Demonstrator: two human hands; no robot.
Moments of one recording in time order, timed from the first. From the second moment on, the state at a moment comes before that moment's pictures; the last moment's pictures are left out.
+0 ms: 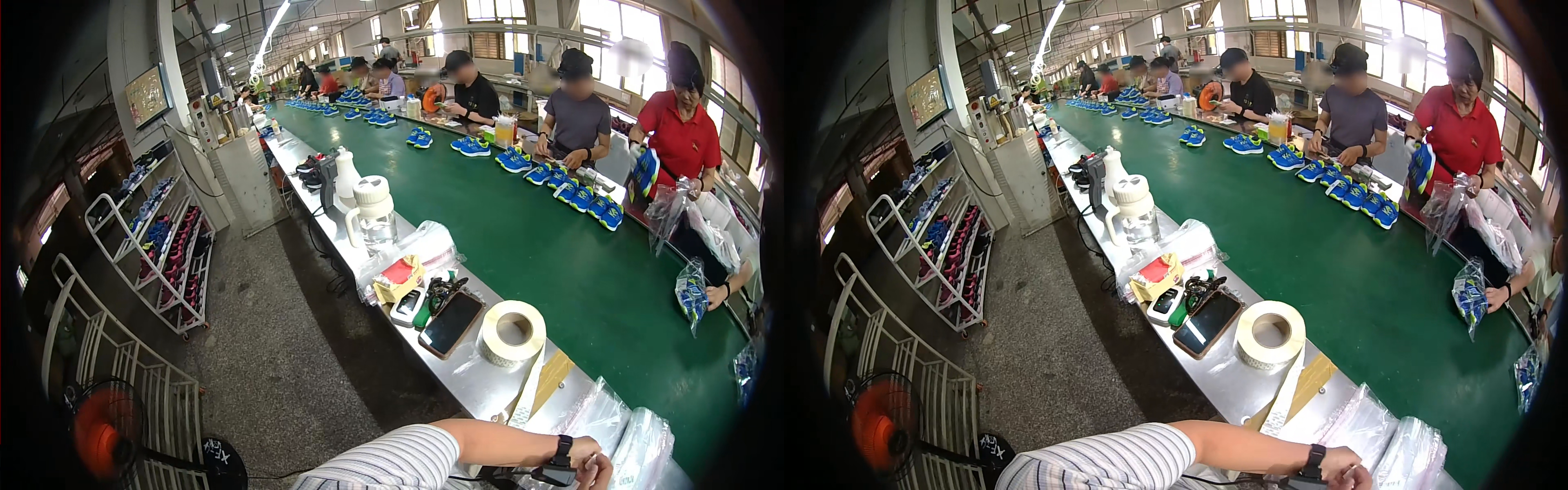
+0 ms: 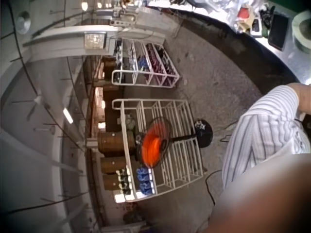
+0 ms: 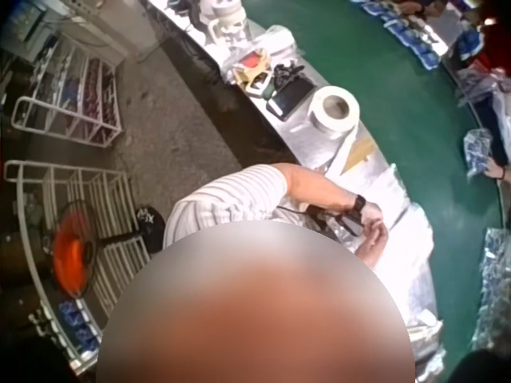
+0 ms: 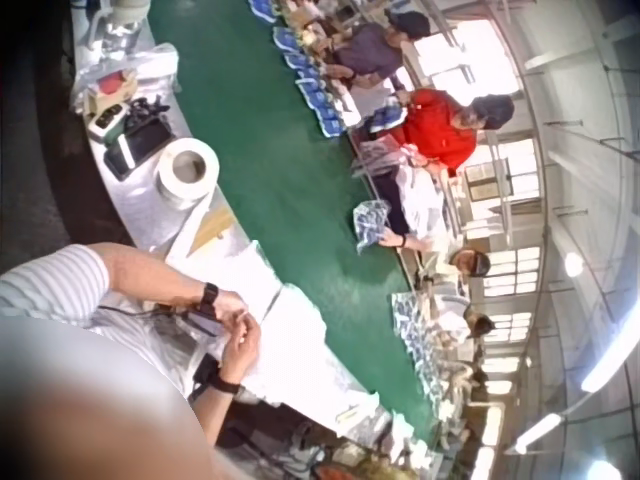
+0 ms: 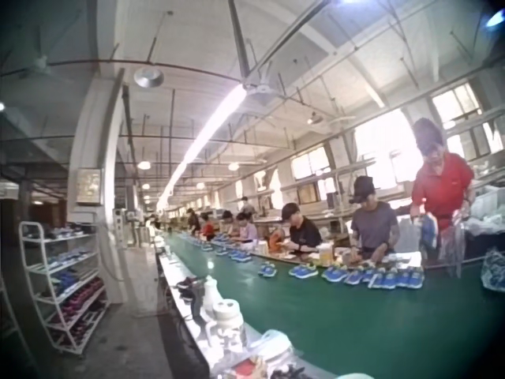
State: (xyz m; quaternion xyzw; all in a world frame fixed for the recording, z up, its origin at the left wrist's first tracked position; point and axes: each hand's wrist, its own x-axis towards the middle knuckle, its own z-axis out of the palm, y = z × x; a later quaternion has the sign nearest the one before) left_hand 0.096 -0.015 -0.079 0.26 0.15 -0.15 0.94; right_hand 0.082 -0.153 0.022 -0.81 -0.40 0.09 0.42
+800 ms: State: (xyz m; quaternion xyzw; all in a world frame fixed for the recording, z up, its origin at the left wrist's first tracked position) left_hand -0.085 0.022 -0.015 0.38 0.19 -0.01 0.91; right_hand 0.159 -0.269 0.006 -0.92 0.03 -0.11 0.37
